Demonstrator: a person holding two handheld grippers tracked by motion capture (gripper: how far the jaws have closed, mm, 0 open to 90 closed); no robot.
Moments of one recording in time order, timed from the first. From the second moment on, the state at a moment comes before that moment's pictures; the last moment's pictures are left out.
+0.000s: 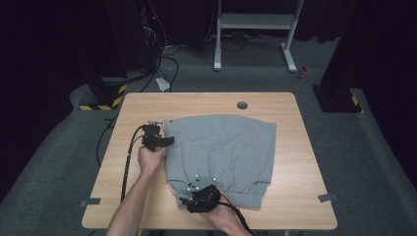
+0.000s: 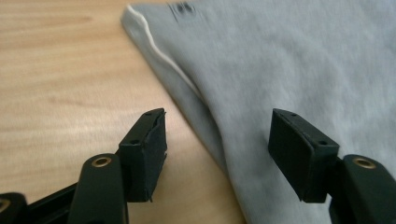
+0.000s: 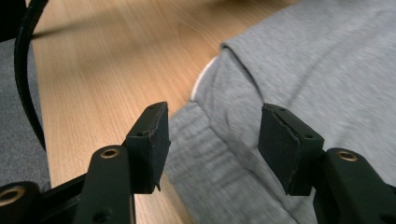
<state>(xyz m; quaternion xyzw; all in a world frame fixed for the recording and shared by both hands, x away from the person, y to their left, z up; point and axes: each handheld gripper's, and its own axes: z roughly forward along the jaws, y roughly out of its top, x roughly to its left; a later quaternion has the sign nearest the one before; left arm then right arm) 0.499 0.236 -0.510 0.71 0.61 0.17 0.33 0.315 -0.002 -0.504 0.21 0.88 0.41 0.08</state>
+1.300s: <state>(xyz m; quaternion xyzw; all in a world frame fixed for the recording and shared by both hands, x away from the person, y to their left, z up) 0.521 0.233 -0.490 0.70 0.59 0.16 0.36 0.294 0.007 -0.507 0.20 0.90 0.35 0.14</state>
